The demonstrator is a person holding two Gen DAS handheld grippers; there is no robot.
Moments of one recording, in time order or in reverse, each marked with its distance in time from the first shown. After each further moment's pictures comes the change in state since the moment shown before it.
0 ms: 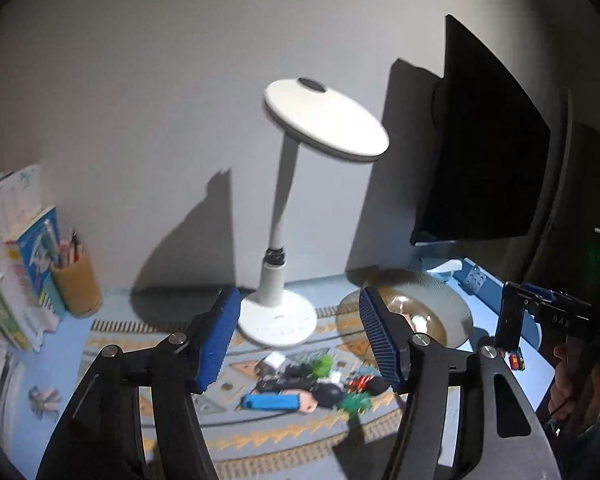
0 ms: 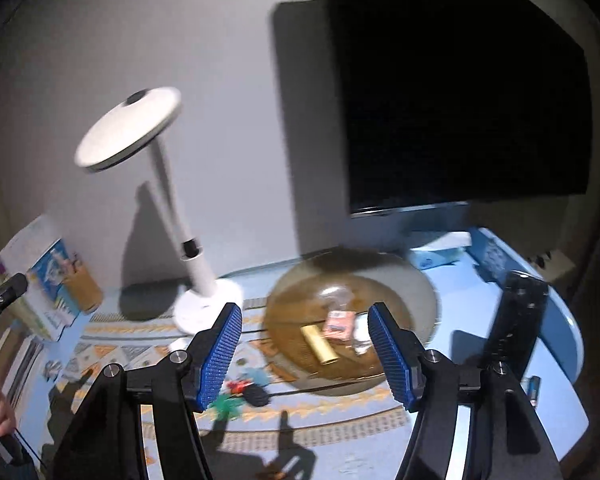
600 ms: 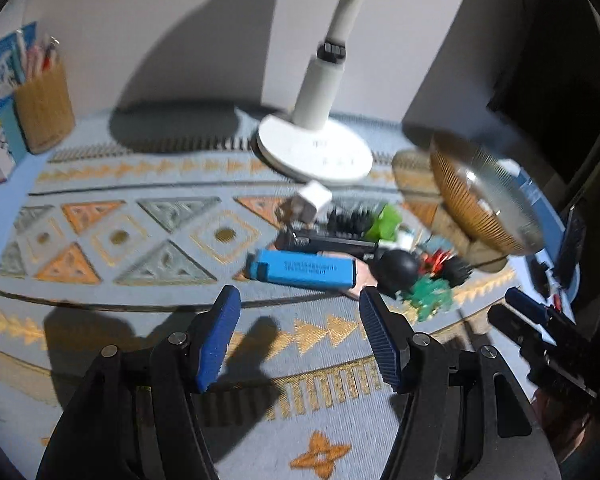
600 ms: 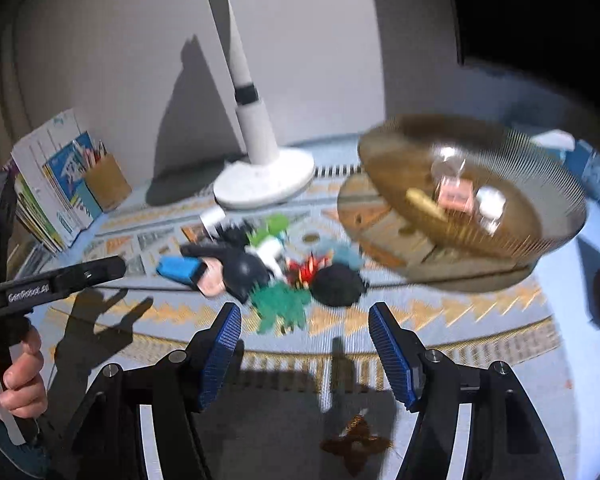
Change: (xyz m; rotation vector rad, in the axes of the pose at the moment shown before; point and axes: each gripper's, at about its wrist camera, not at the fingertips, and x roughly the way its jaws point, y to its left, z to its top) left arm 0.138 0.041 -0.136 -0.150 0.455 0.037; right arm 0.129 0.047 -0.141 -0.046 0.240 0.186
